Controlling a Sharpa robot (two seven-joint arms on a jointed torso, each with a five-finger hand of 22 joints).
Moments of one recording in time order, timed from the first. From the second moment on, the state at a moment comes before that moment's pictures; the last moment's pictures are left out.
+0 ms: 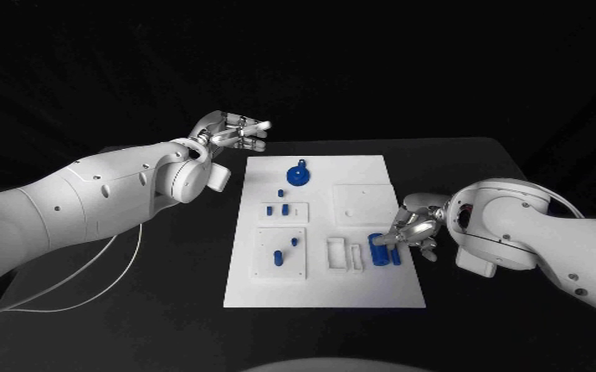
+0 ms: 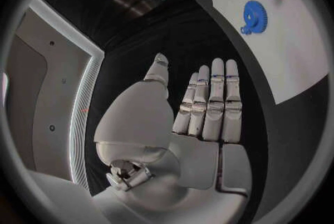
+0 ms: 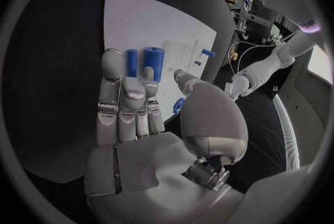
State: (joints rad) left arm 1.24 -0.73 -0.11 1.15 -0.22 -0.22 0.32; left_hand 1.28 -0.07 -0.07 0.09 0.06 1.03 0.14 0.06 0.06 1.19 0.11 0.06 0.06 1.27 0.08 0.07 0.12 0.05 1.11 0.07 0.07 0.20; right arm 0.88 -0.94 0.34 1.75 -1.18 0.24 -0.70; right_hand 1.04 -0.21 0.35 0.22 0.05 1.13 0.04 0.07 0.70 1.27 -0.04 0.96 1.12 1.45 -0.11 1.01 1.10 0.08 1.47 -0.13 0.42 1.07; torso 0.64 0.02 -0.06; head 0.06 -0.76
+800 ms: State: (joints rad) left arm 1.24 -0.73 -0.11 1.15 -0.21 -0.21 0.31; left_hand 1.27 -0.10 -0.05 0.12 0.06 1.02 0.14 0.06 0.06 1.18 0.11 0.06 0.06 1.26 0.09 0.07 0.12 0.05 1.12 0.07 0.08 0.18; right arm 0.88 -0.88 0.29 1.71 -1.27 0.24 -0.70; right_hand 1.05 -0.21 0.32 0.20 0.05 1.12 0.04 0.07 0.71 1.27 -0.04 0.95 1.13 1.45 -0.10 1.00 1.11 0.08 1.47 -0.13 0.42 1.08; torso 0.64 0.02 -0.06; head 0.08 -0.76
